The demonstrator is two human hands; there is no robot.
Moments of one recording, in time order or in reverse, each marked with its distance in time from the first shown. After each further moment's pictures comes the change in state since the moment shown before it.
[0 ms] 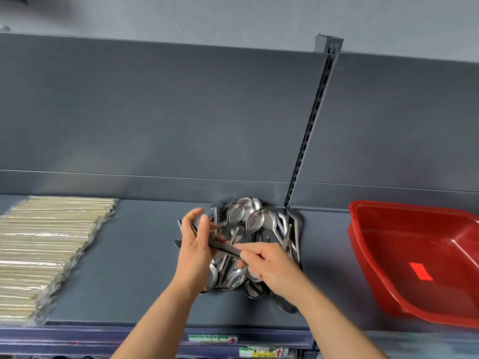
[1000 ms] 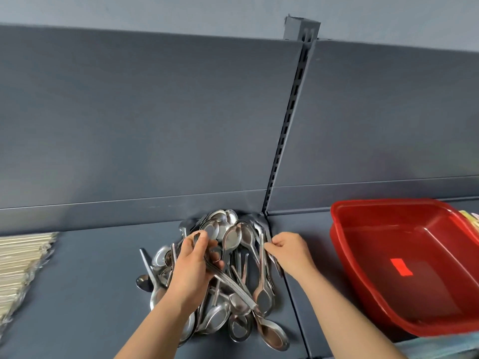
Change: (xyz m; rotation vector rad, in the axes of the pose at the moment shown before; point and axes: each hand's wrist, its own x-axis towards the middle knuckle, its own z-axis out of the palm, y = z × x) left_hand 0.052 -0.029 0.034 -0.104 -0.117 -0.399; right_hand 0.061 0.045 -0.096 -0.526 0.582 0.328
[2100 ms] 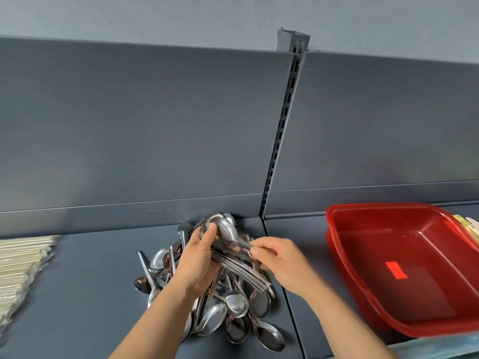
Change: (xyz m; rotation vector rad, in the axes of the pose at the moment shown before) left_hand 0.003 0.013 0.026 -0.063 -0.144 -0.034; right_hand -0.048 -0.028 -0.028 0.335 -0.283 -0.358
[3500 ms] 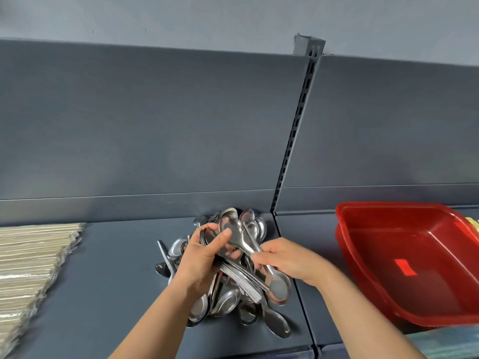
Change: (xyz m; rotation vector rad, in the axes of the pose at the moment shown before) left_hand -0.028 0.008 -0.026 -0.050 -0.007 -0.007; right_hand 0.002 -0.019 0.006 -0.086 -0.370 0.183
